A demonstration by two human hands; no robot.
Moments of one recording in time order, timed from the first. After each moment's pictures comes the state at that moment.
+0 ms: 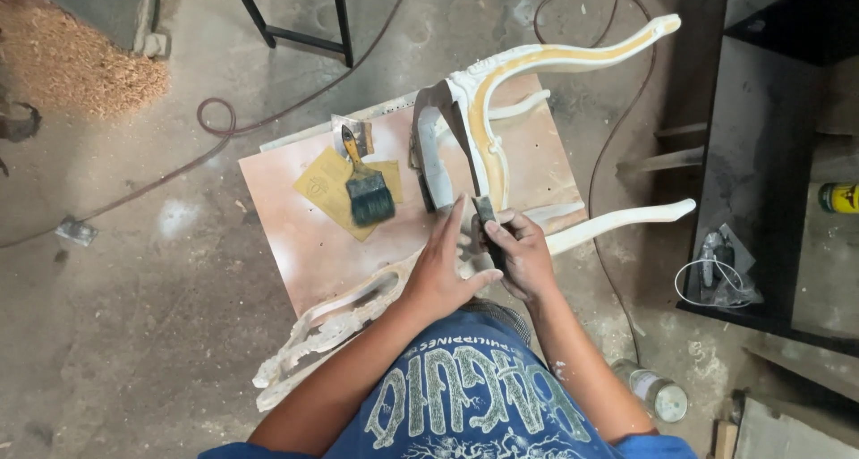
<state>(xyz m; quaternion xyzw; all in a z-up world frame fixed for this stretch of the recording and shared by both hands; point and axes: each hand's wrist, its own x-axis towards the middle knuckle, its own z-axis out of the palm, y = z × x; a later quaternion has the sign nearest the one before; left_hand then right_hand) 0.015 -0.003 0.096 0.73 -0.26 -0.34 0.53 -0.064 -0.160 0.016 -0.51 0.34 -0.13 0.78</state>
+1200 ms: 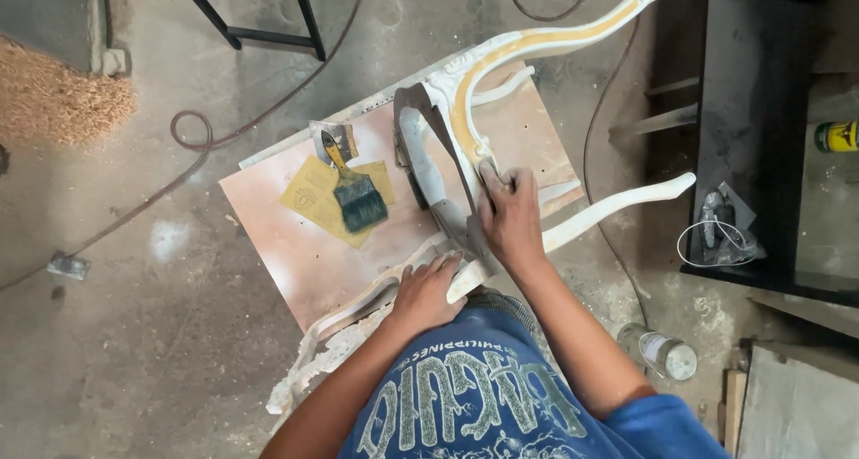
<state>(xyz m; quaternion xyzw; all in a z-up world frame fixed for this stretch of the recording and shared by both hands) 0.015 0.000 0.002 0.76 -0.40 -0.47 0.19 -0.023 -0.193 -0.007 -0.95 0.17 -0.20 0.15</state>
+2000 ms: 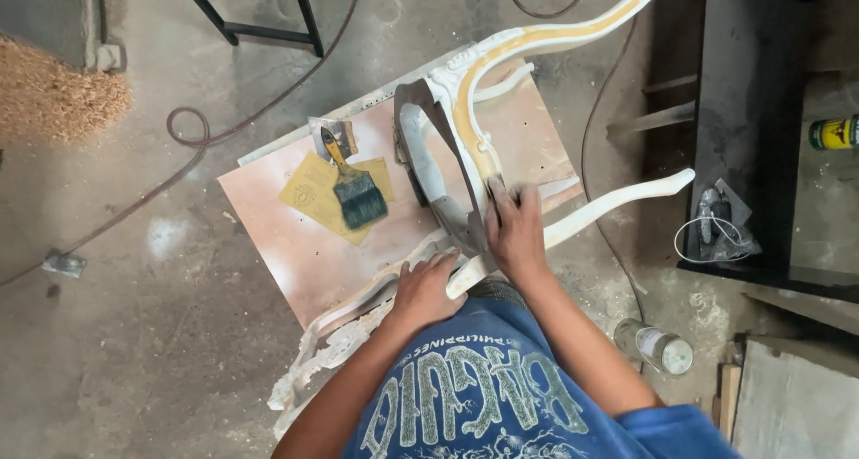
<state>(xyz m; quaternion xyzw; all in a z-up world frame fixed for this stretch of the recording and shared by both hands) 0.017 0.005 0.007 0.77 -0.37 -0.47 0.21 -0.048 -0.183 -0.018 -0.95 0.18 -0.19 0.15</state>
